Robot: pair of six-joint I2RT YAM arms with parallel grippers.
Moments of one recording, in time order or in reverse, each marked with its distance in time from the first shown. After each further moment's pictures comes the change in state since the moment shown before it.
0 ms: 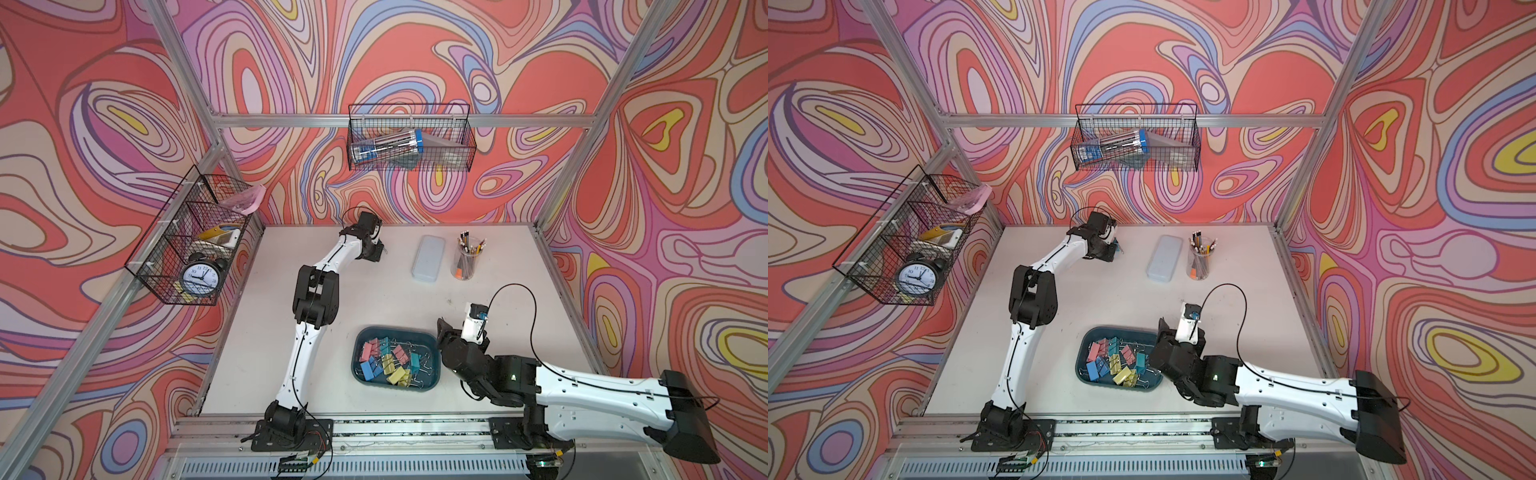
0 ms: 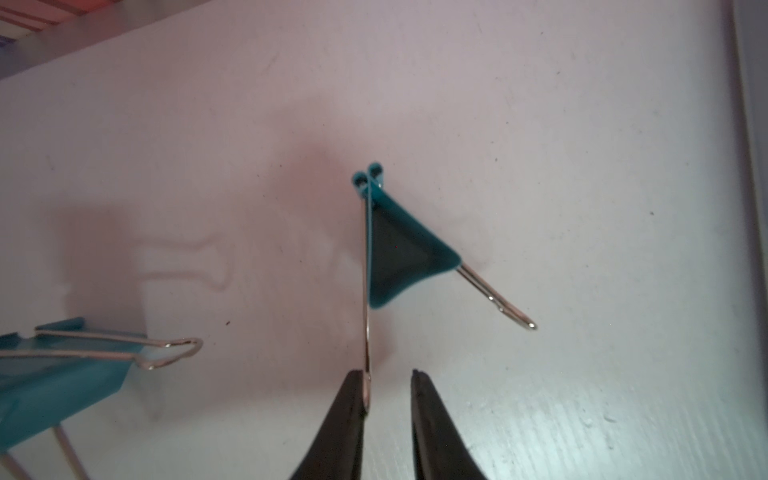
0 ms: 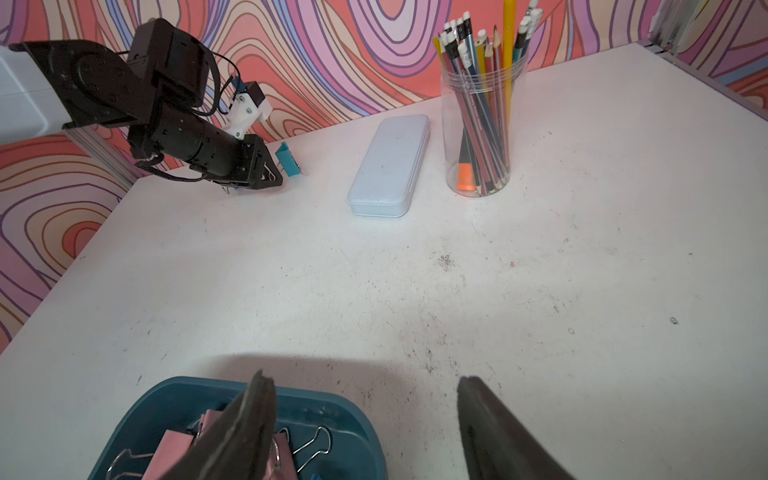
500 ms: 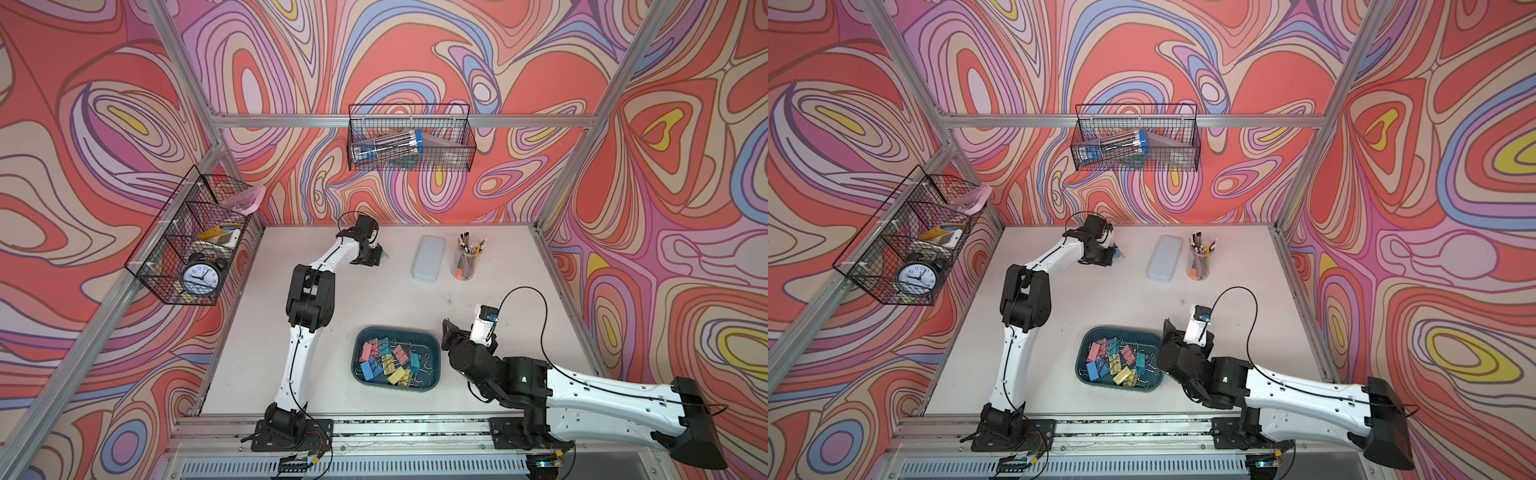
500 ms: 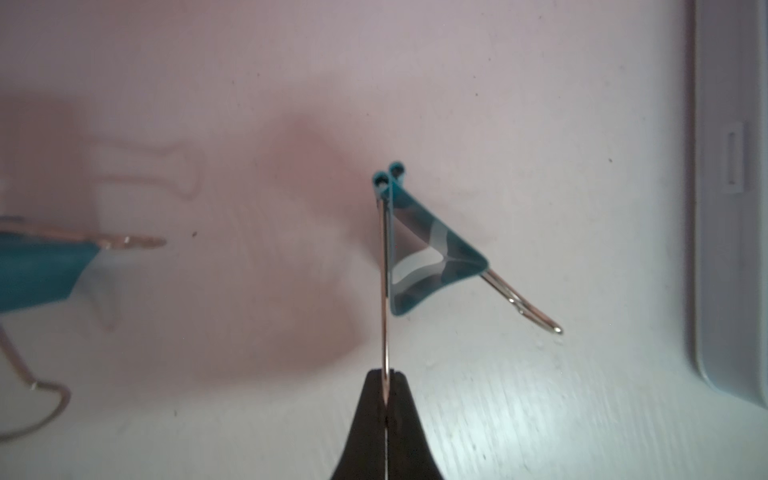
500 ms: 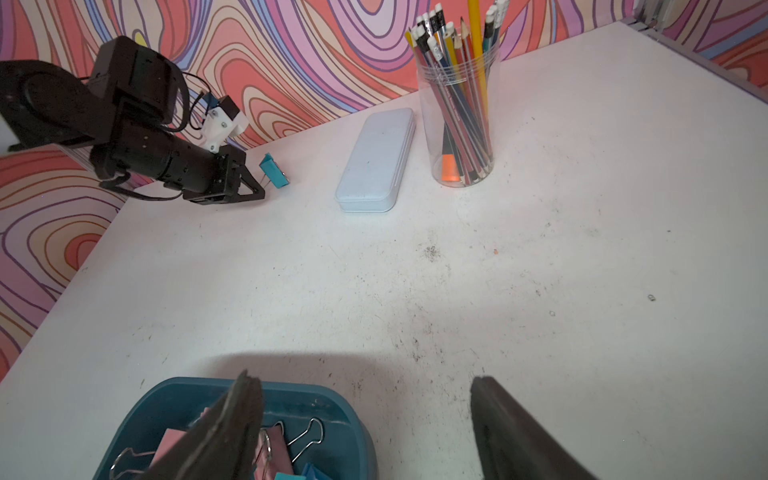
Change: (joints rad) left arm -0.004 -0.192 -0.259 0.013 0.061 -0.123; right arm -0.007 -0.081 -0.016 -0.081 -0.026 0.085
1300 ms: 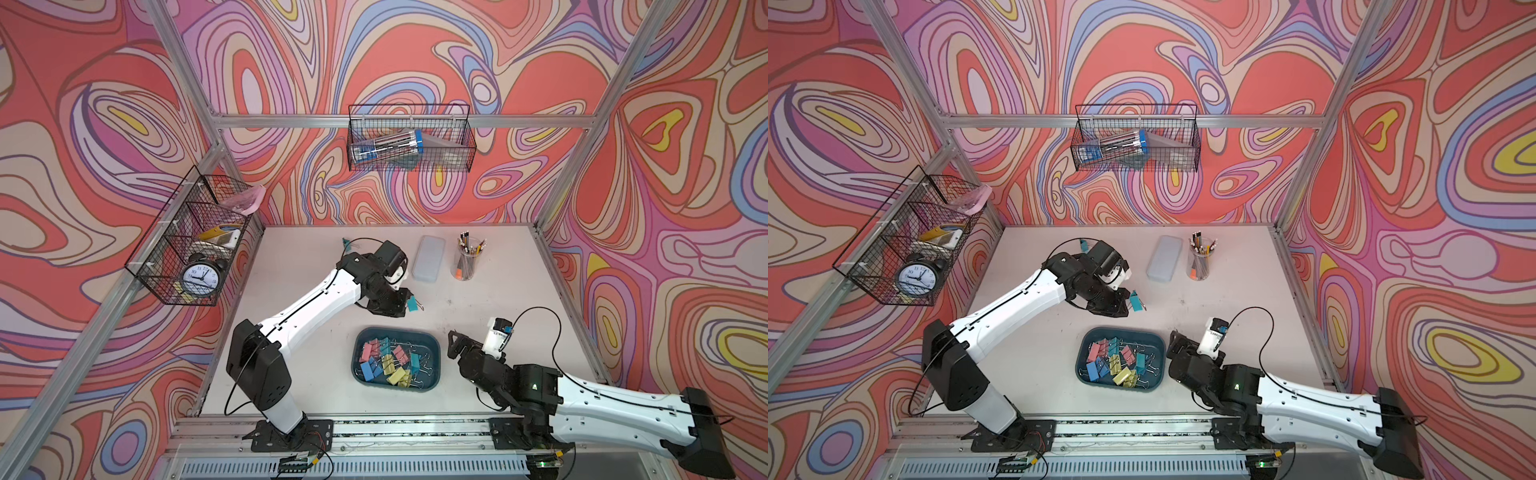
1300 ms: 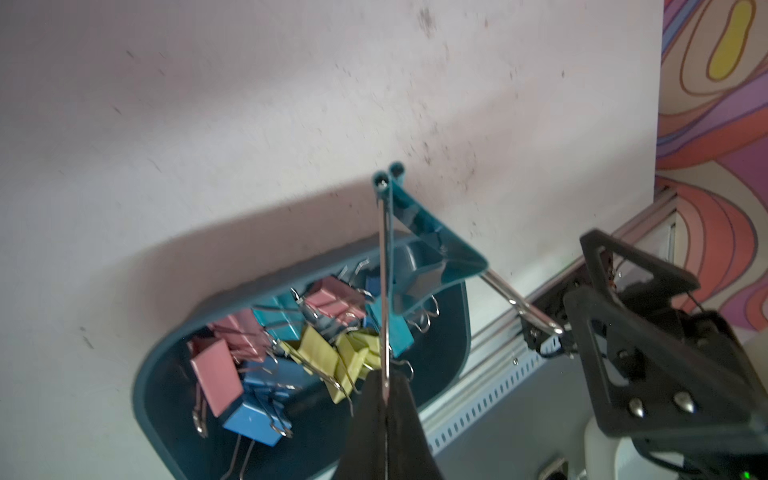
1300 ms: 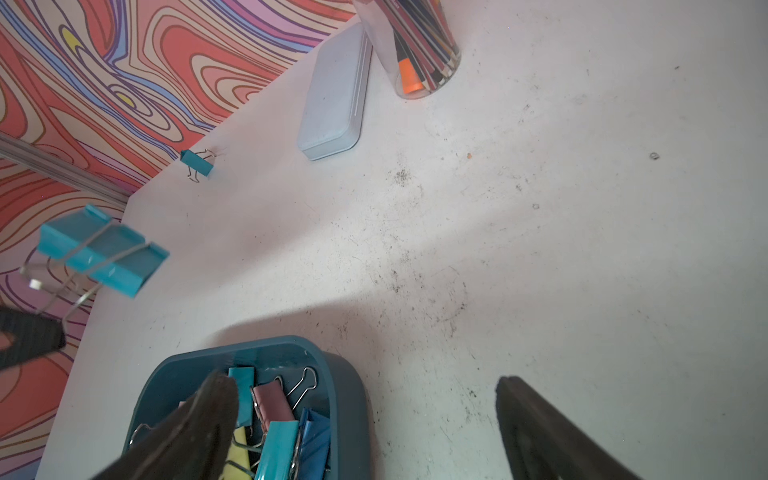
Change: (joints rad) left arm -0.414 -0.728 -0.483 -0.396 0.240 -0.372; right arm -0.012 -0.107 -0.113 -0.113 -0.121 0.315
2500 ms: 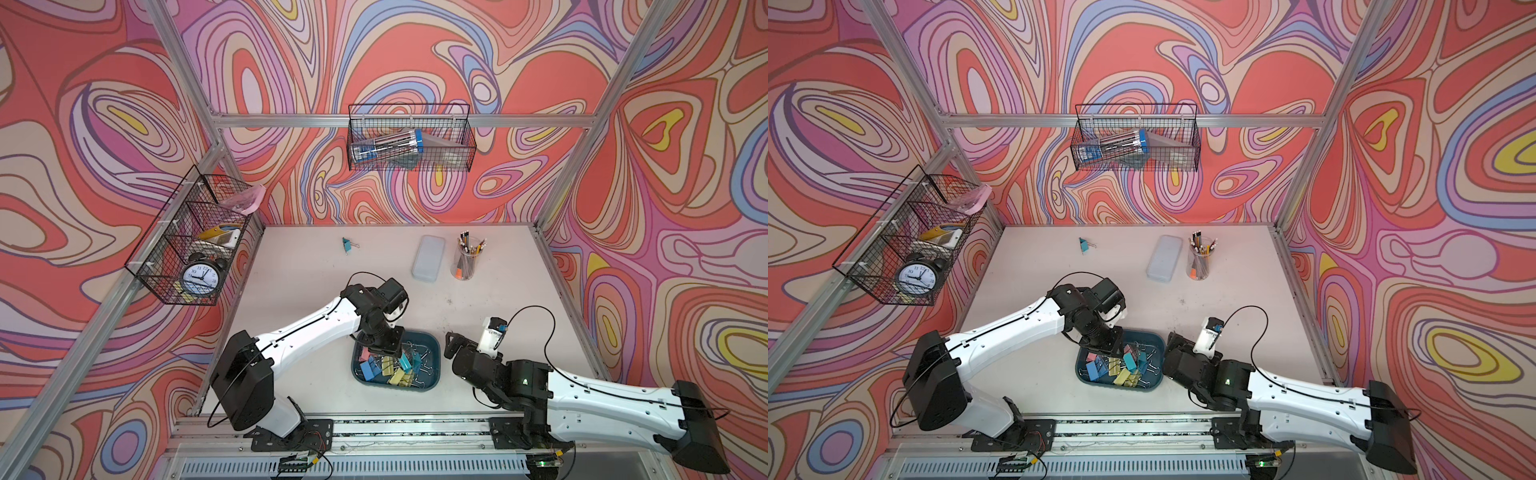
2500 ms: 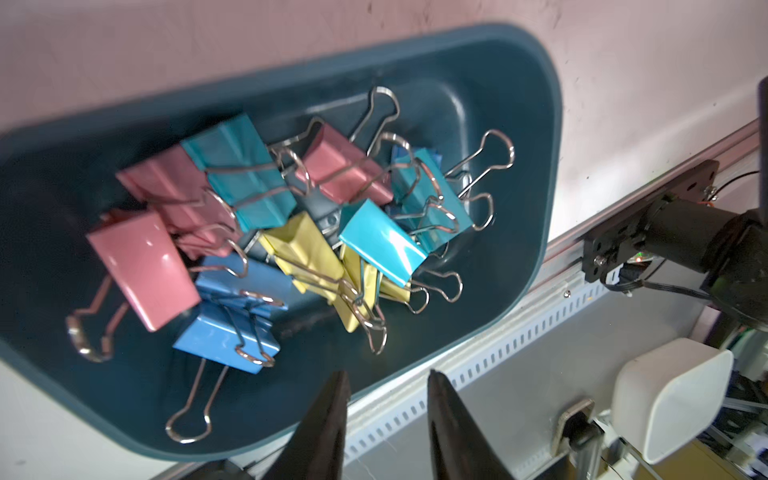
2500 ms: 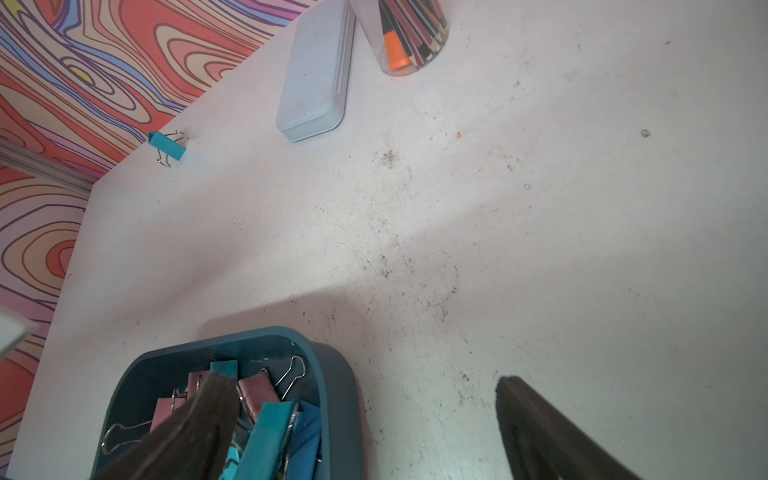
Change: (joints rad) left arm -0.092 -0.086 -0.239 0.040 -0.072 -0.044; right arm -0.007 0.101 0.069 -0.055 -0.024 0.024
